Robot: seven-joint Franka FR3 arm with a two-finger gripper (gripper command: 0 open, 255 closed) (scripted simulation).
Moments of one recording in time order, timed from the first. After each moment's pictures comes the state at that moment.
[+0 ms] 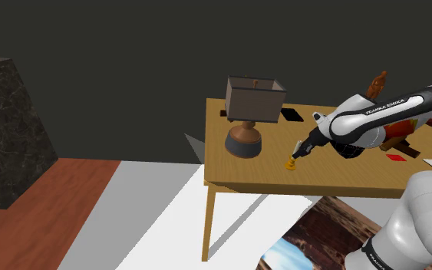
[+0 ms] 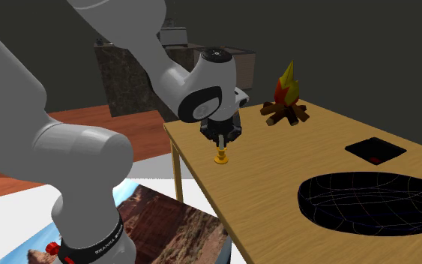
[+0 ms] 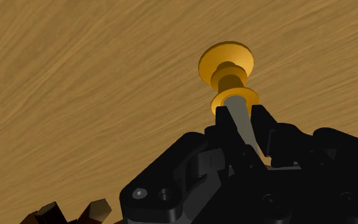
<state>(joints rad) 0.30 -0.45 -0.78 -2.87 -0.04 2.85 -0.78</state>
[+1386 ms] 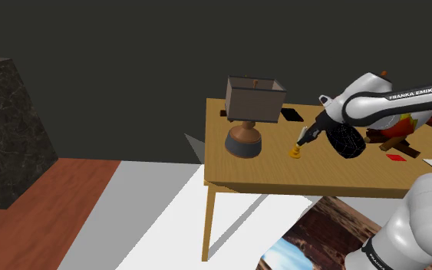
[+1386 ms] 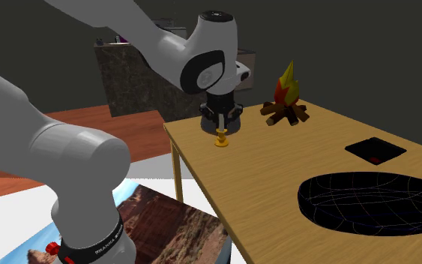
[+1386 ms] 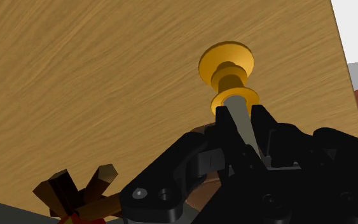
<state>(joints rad) 0.15 -0.62 -0.61 -2.80 -0.11 2.60 -0.67</state>
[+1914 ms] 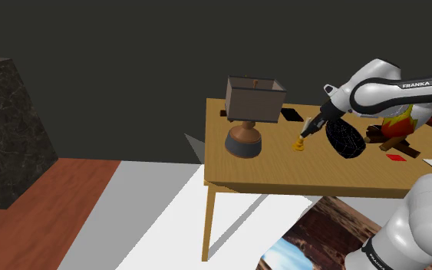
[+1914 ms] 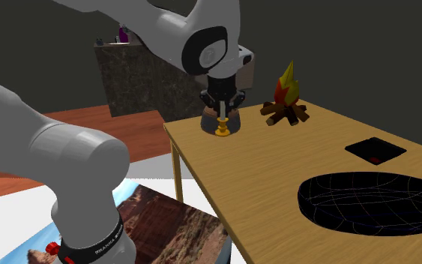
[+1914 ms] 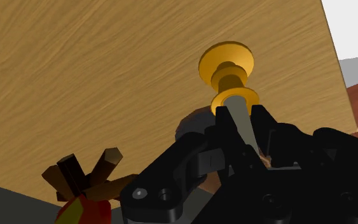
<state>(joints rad) 0.13 -0.69 -0.56 -2.73 -0.12 2.47 -0.64</state>
